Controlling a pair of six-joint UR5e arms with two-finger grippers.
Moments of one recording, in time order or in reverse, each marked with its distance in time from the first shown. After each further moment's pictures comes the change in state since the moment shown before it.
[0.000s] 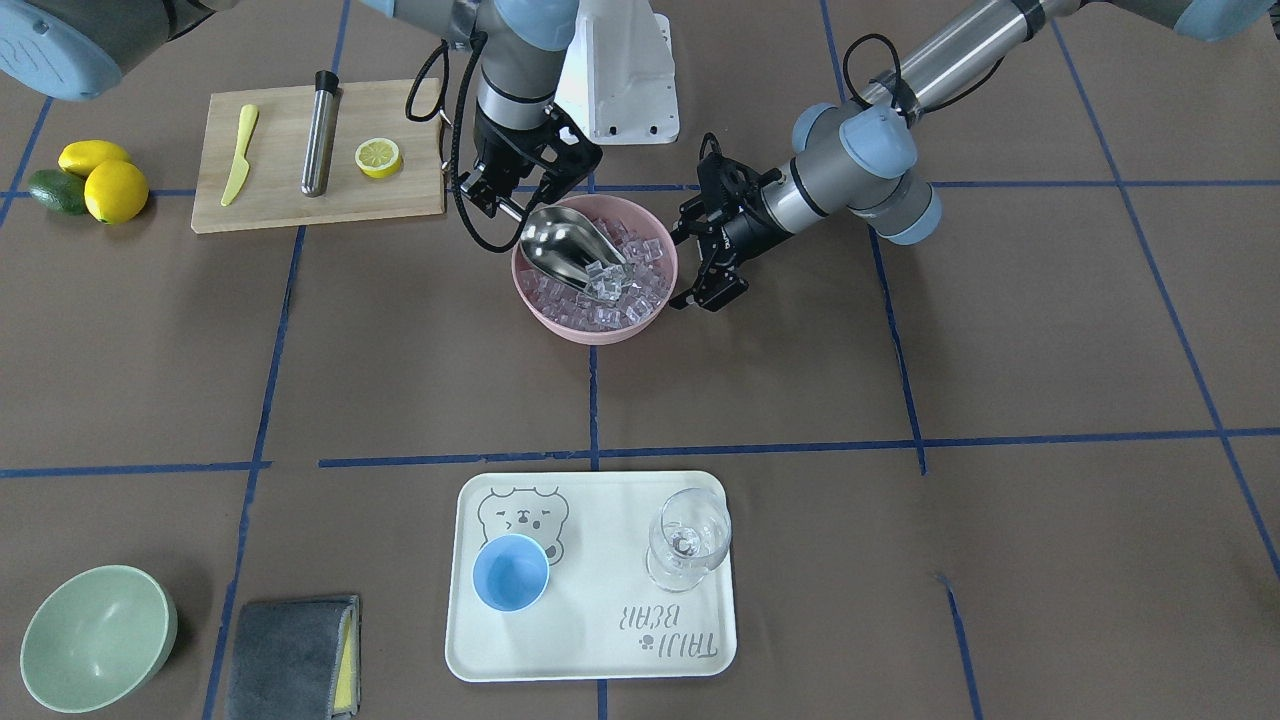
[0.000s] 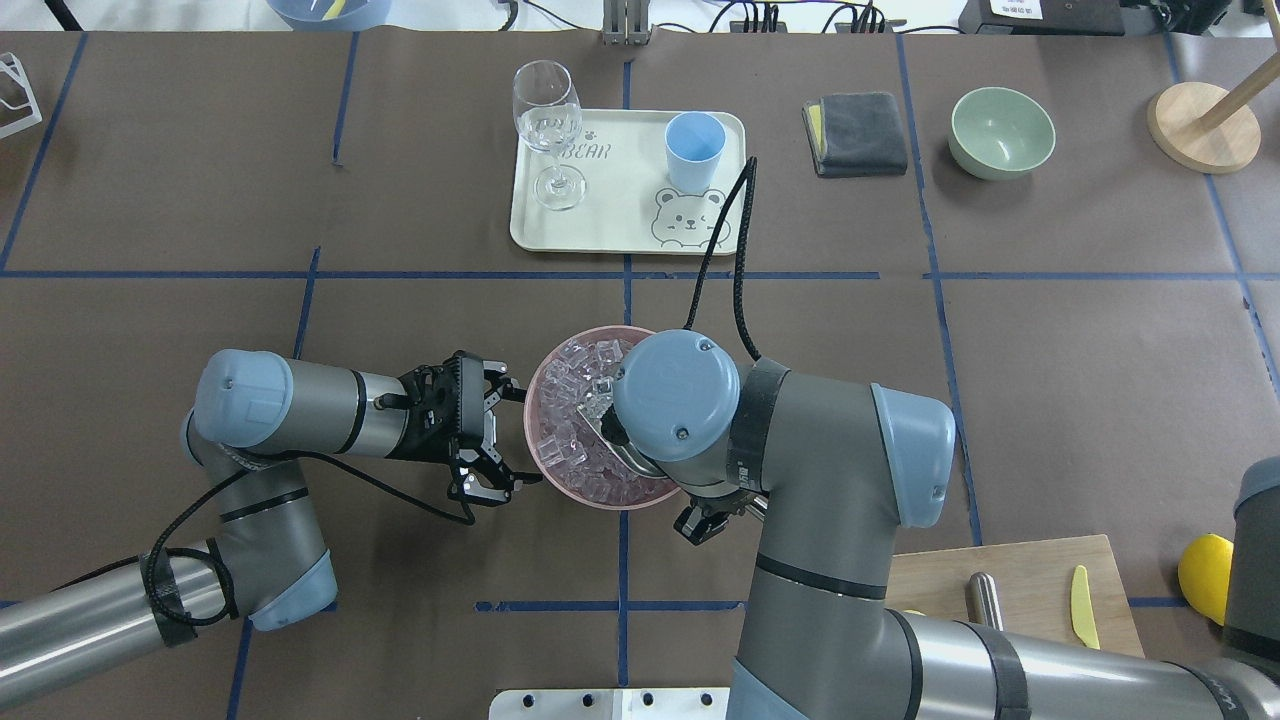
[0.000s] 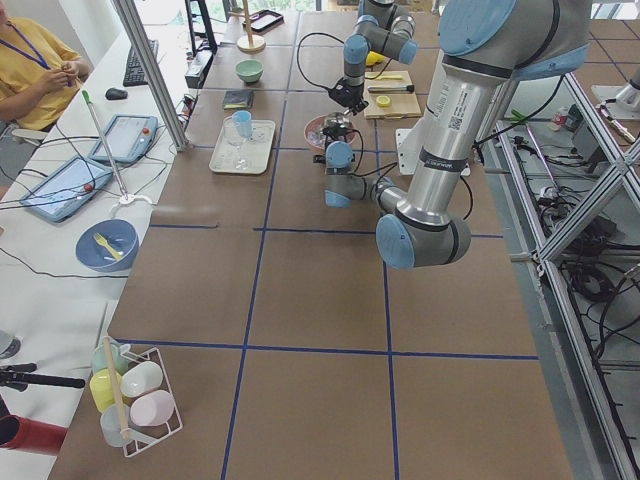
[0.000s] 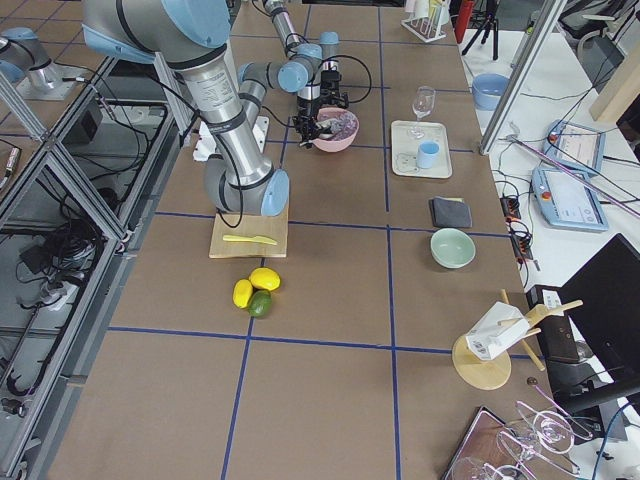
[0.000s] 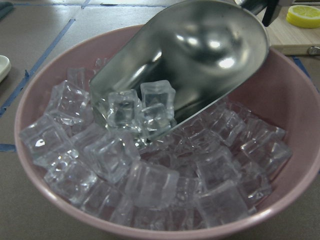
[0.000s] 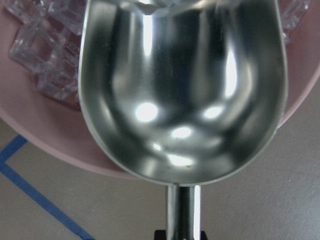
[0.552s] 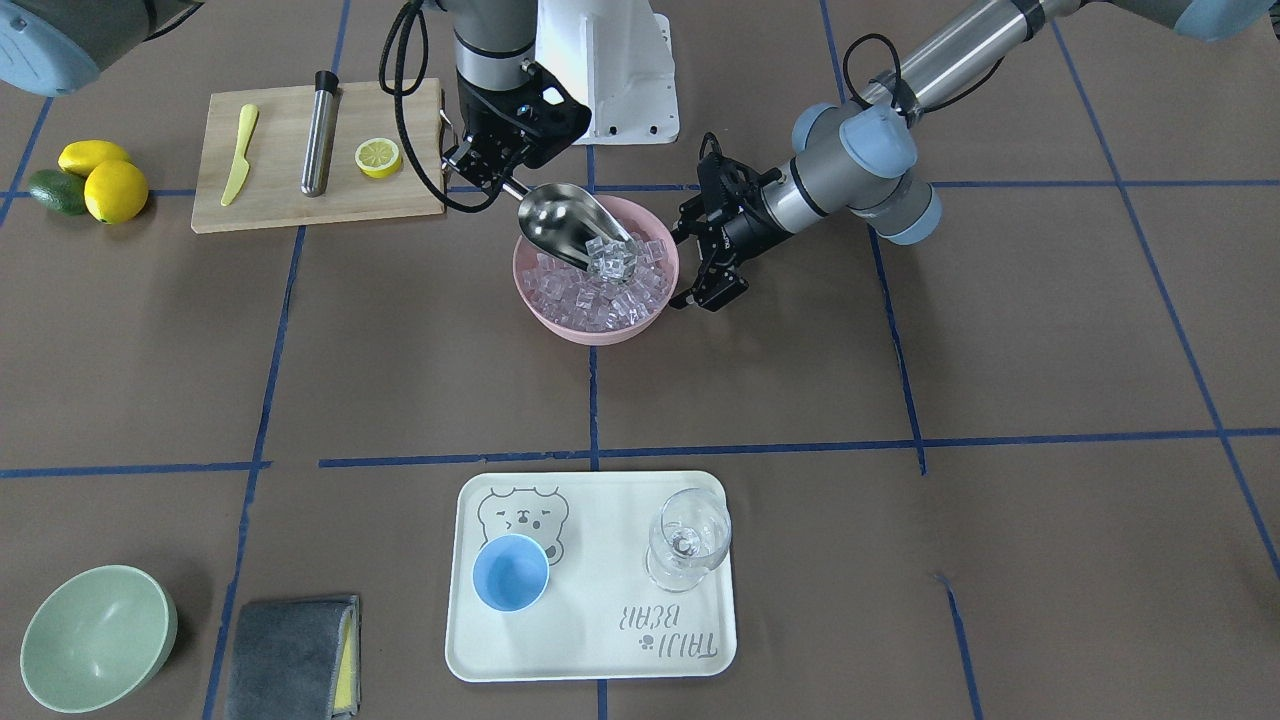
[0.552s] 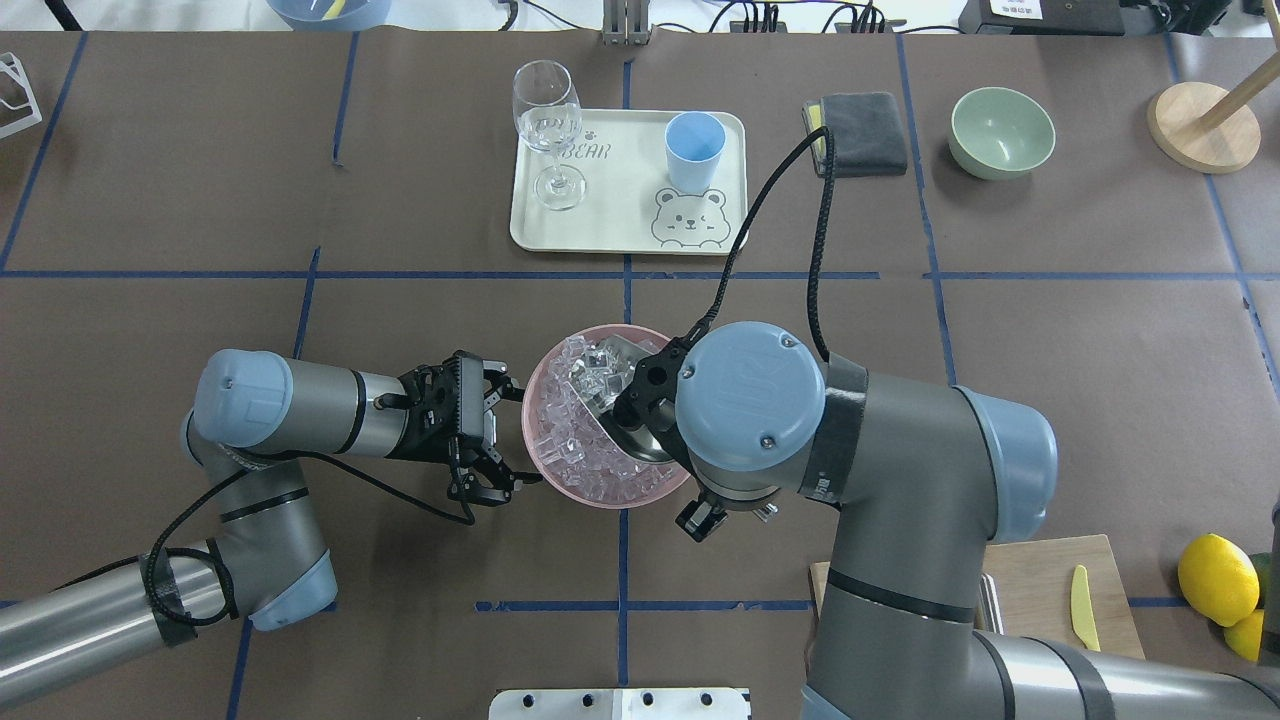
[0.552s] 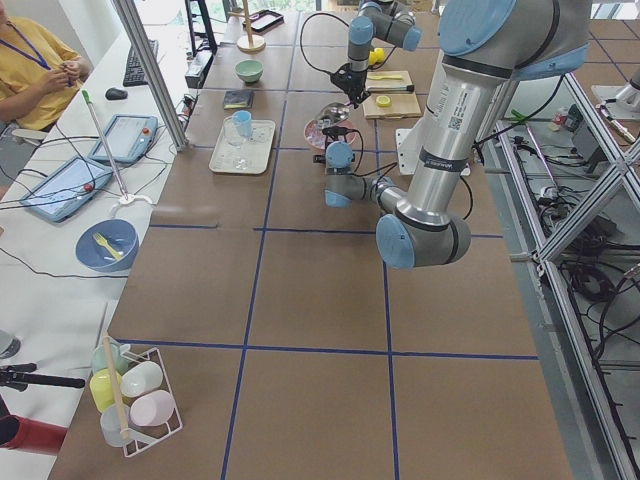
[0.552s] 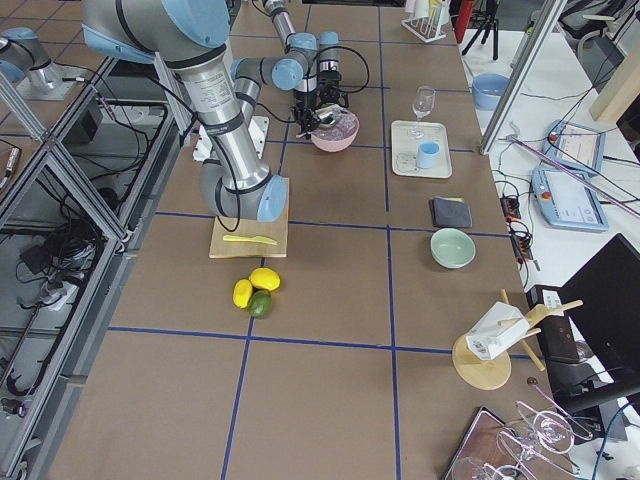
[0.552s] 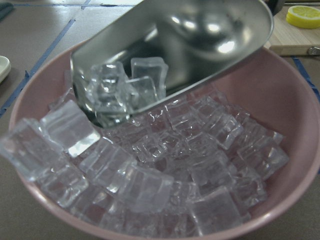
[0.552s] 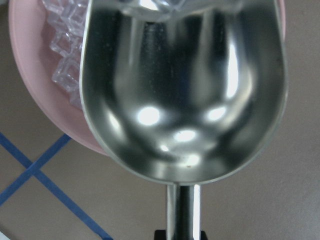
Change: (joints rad) left arm 0.000 0.000 0.000 -0.001 0.000 0.000; right arm 0.009 -0.057 0.142 0.072 -0.011 0.077
